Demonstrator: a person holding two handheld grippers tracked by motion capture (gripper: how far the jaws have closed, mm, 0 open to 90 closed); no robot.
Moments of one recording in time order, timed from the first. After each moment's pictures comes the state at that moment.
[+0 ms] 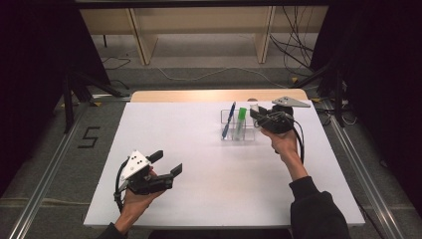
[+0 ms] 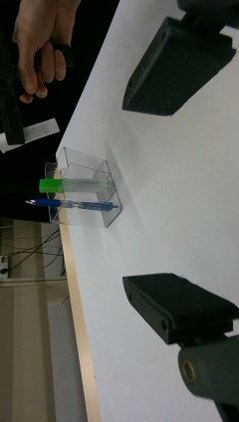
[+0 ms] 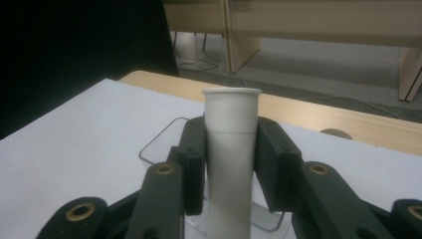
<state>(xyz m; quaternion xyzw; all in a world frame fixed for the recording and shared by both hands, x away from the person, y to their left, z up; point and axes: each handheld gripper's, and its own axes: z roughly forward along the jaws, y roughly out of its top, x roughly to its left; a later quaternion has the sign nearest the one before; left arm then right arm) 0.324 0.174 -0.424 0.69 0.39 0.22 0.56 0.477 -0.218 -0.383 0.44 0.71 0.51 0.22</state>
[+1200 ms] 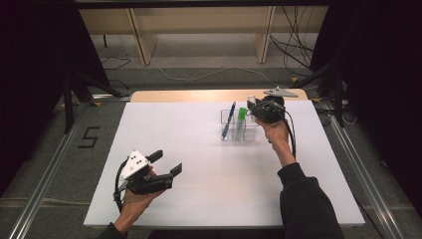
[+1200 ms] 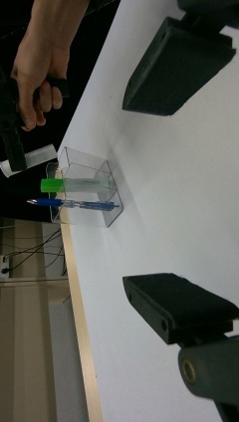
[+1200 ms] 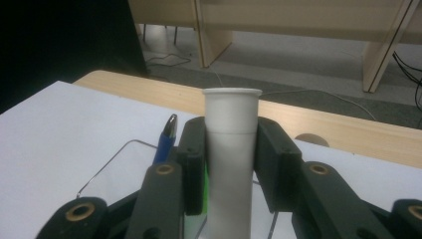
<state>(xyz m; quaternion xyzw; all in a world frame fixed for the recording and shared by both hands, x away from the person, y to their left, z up) 0.324 0.175 -0.423 0.69 0.39 0.22 0.57 0.517 -0.202 -0.388 0.47 0.70 0.47 0.26</state>
